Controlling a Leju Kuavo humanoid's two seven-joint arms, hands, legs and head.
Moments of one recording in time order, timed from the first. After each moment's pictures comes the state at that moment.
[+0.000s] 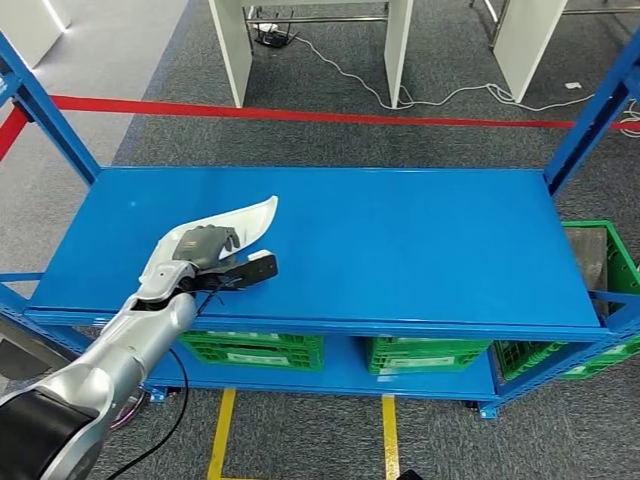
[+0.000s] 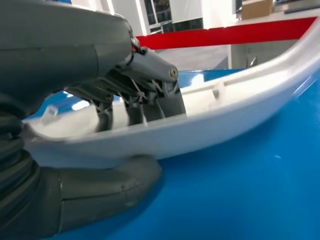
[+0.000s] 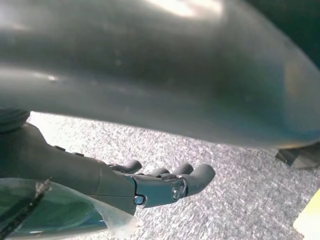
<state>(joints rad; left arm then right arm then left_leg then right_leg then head) -0.76 -0.04 -0.45 -0.42 -1.08 0.24 -0.05 -0.10 0.04 0.02 -0.18 0.40 0.17 0.18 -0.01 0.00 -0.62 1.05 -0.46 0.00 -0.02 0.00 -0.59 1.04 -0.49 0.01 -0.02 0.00</state>
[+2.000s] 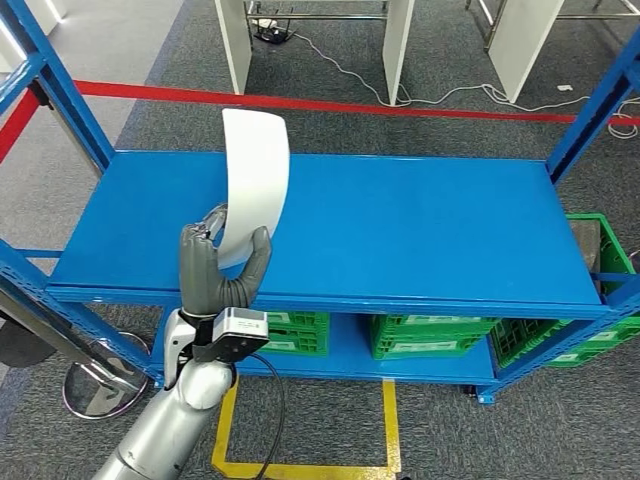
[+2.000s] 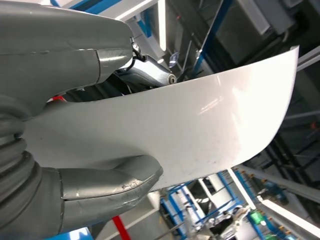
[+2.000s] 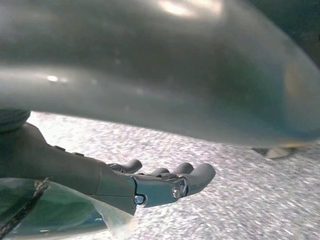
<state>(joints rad) -0.29 -0.19 -0.49 -1.37 -0.67 0.68 -0.49 -0.07 0.05 -0.02 -0.18 0.42 0.12 0.15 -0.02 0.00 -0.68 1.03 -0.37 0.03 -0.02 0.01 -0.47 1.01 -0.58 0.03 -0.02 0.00</state>
